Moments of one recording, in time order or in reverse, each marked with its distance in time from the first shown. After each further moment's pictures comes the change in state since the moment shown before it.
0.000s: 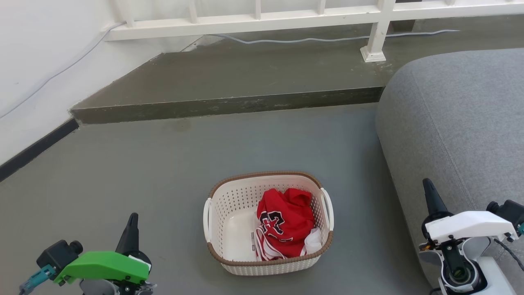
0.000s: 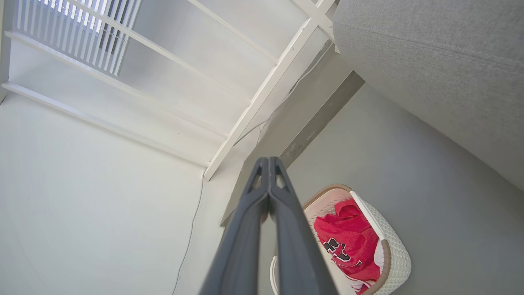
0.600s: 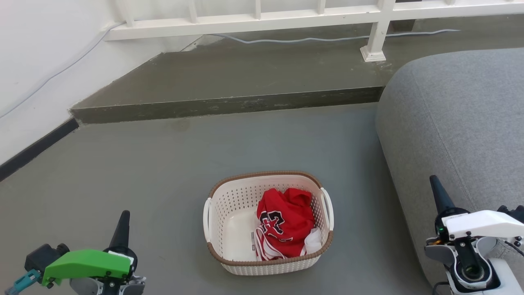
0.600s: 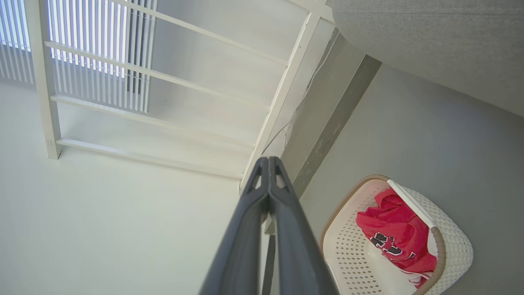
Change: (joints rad) left arm -0.013 0.000 0.057 0.020 -0.203 -0.036 0.050; right arm -0.008 0.011 -0.063 0.001 0.210 0.038 0.057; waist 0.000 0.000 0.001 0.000
